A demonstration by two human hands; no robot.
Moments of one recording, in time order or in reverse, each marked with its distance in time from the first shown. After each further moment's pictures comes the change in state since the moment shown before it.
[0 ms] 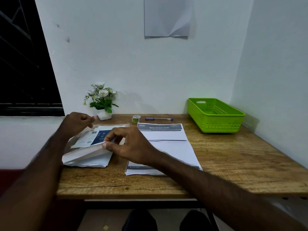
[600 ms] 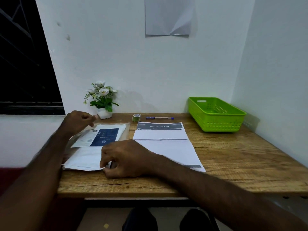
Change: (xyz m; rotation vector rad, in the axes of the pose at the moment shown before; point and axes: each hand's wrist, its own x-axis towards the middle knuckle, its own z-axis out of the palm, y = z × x) left_hand -0.006 0.004 -0.002 -0.022 -0.016 -0.030; right_hand -0.012 -0.017 0.008 -0.425 -0.362 -0.282
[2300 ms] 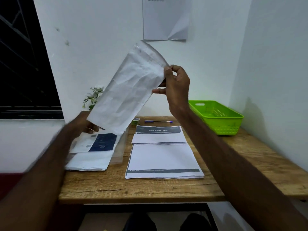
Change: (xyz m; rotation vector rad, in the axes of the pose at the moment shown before) left_hand 0.006 0.053 0.001 -0.487 -0.274 -0.268; right_hand 0.014 0.091 -0.142 0.816 1.240 0.464
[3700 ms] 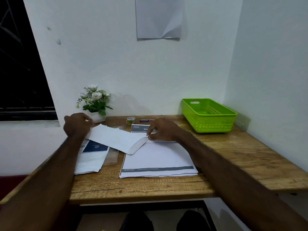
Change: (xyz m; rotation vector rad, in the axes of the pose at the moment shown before) left_hand 0.010 -0.019 0.032 0.562 0.628 0.032; right_hand -0.031 0.109 -0.078 -1.176 -0.879 -0.023
